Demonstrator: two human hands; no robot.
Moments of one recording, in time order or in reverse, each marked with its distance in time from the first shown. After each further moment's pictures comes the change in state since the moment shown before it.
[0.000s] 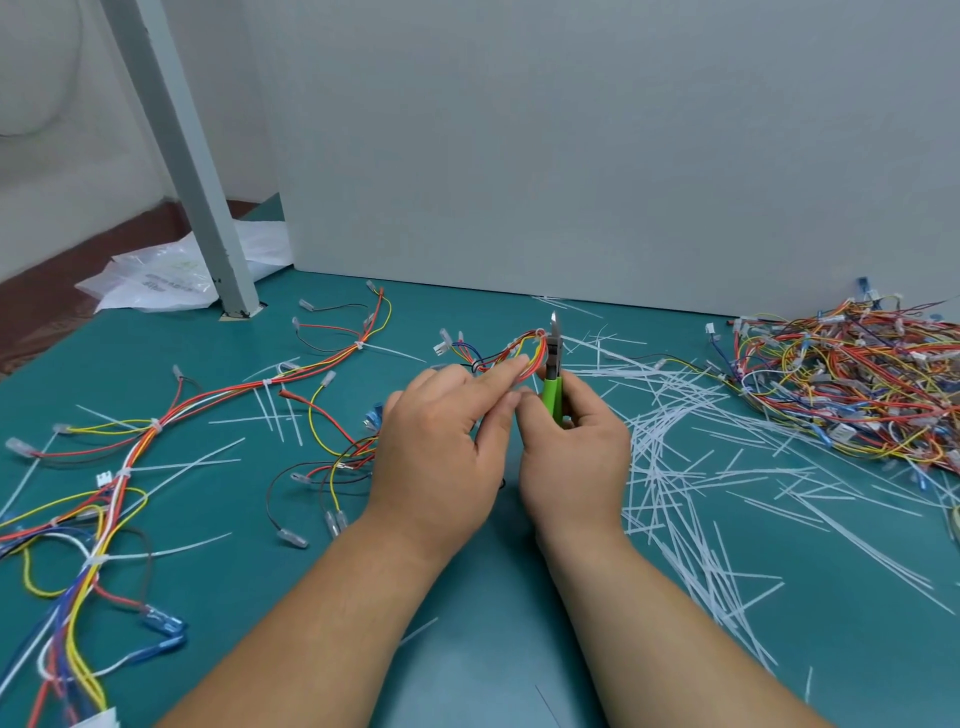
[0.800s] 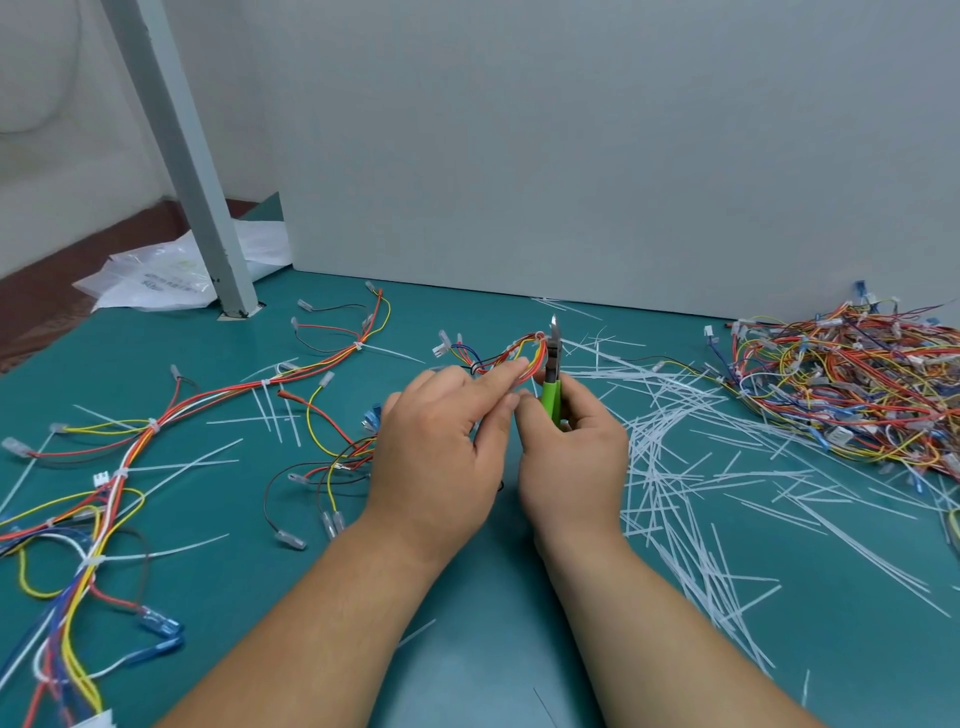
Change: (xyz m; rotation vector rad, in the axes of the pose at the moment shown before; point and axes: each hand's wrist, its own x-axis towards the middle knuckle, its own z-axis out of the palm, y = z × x) left_hand 0.000 0.001 -0.001 0.000 -0.005 -0.006; right_hand -0.001 -0.002 -0.001 -0.003 -0.007 0.007
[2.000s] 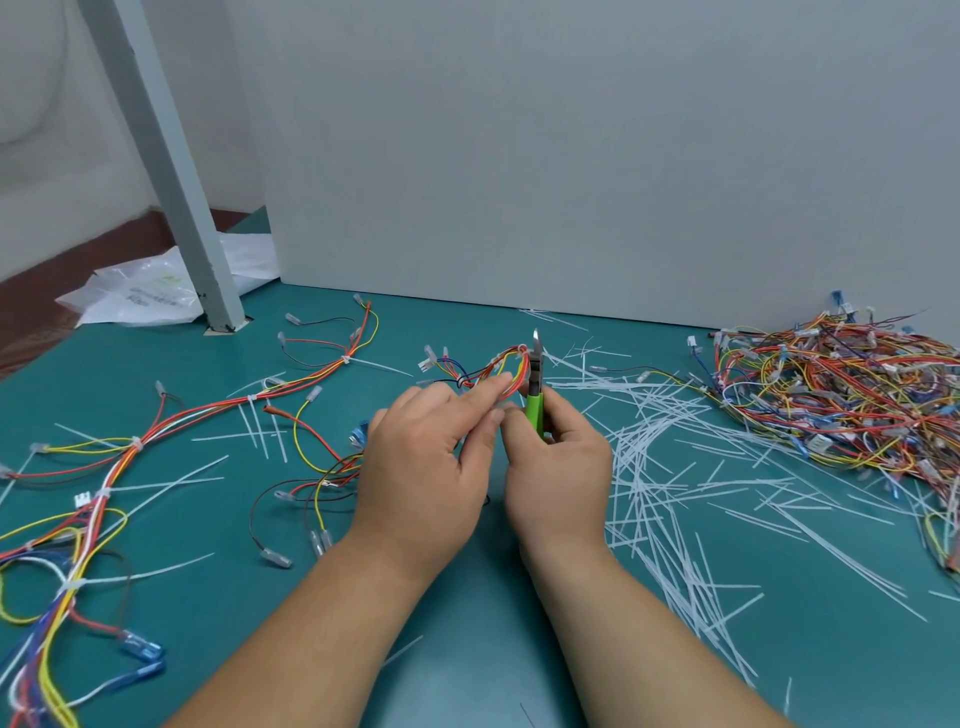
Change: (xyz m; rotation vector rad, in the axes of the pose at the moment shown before) left_hand -0.001 -0.001 0.001 0.011 0.007 0.015; right_hand 0.001 -0.001 -0.001 0.025 -0.023 0.011
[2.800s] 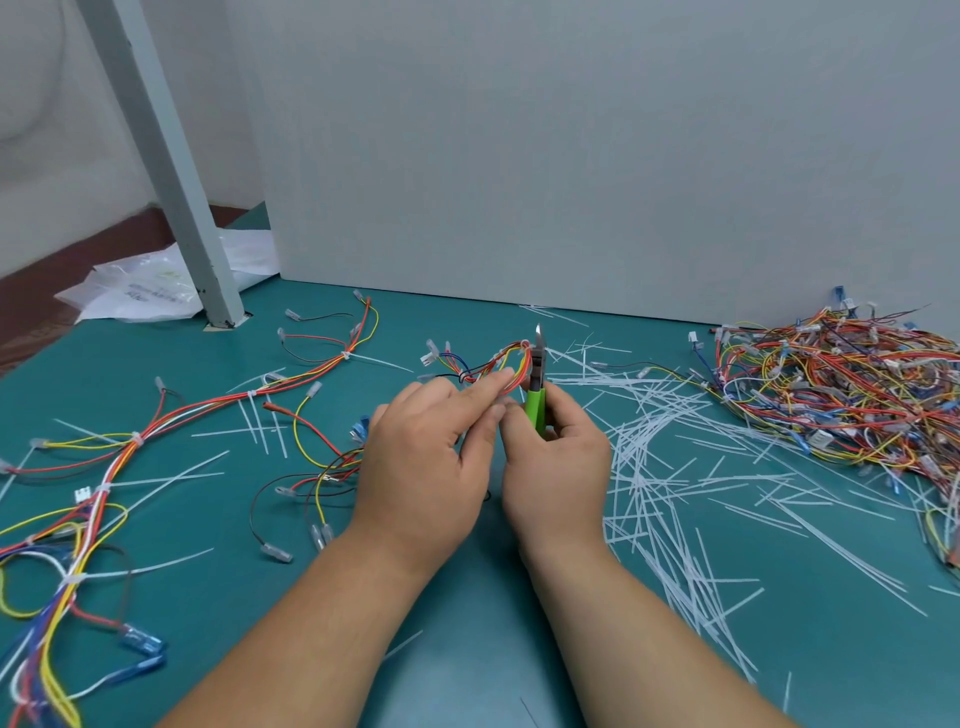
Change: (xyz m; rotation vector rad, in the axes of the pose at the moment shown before) left_hand 0.000 -0.001 0.001 -0.035 0.008 0.007; right_hand -0.002 0.001 0.002 -0.007 0.019 -0.014
